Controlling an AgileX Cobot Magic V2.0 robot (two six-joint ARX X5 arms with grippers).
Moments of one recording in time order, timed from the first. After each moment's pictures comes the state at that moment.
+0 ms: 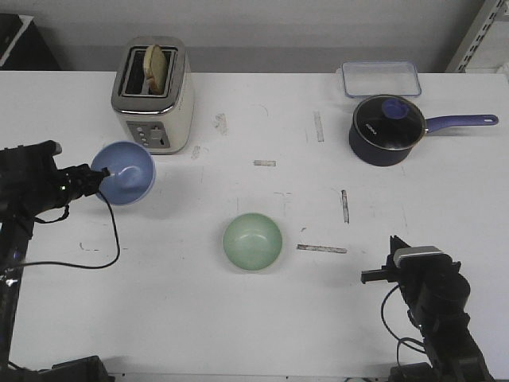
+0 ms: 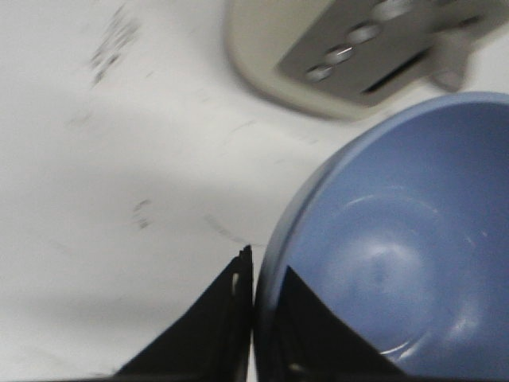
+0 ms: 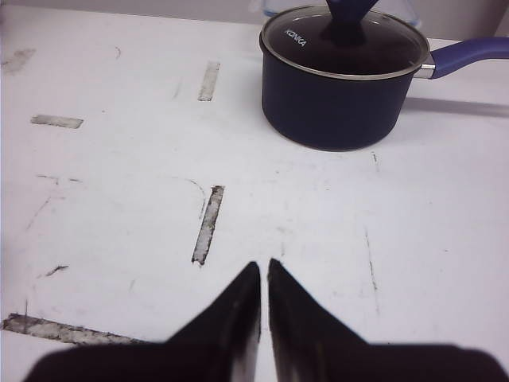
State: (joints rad) left arm 0.22 1.35 1.29 -0.58 0.39 -0.15; right arm 0.12 0.51 0.51 -0.38 0.03 0.00
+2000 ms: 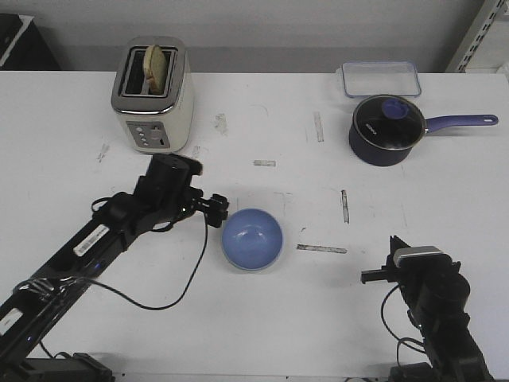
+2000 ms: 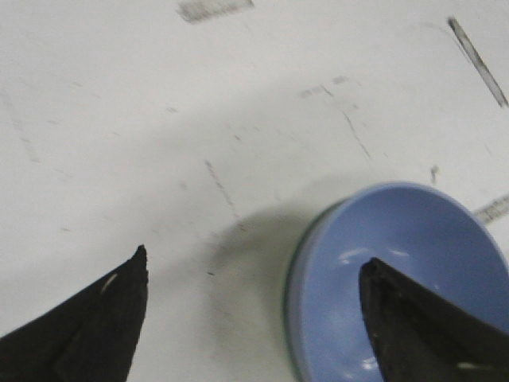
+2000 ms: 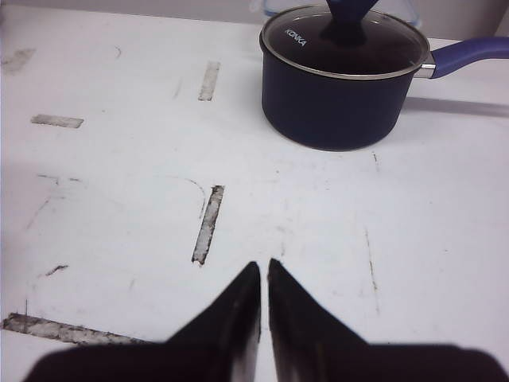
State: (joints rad) left arm -0.48 1.44 1.30 -0.53 0.14 -0.15; right arm 0.12 0.51 0.51 -0.38 0.03 0.00
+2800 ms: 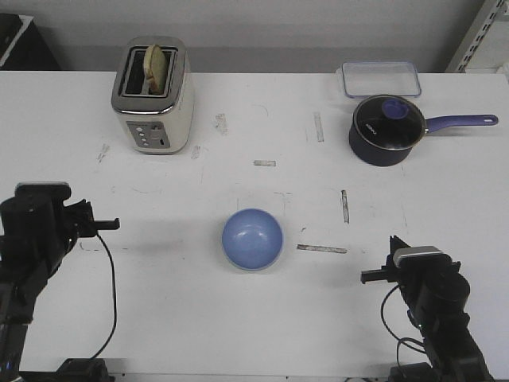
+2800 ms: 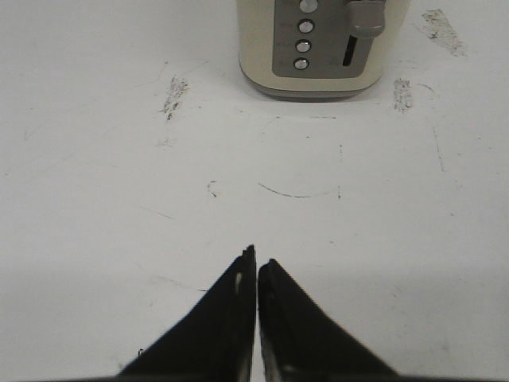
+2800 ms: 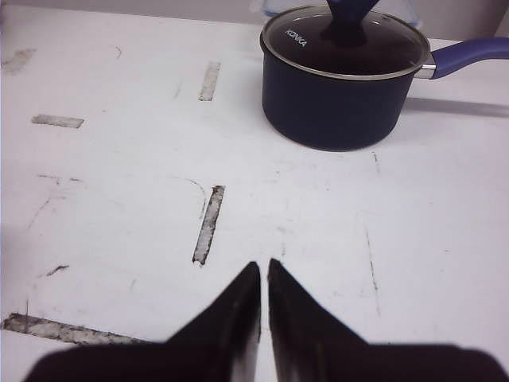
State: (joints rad) left arm 0.01 0.91 1.10 -0.67 -0.05 0.01; right arm 0.12 0.51 0.51 -0.38 0.03 0.00
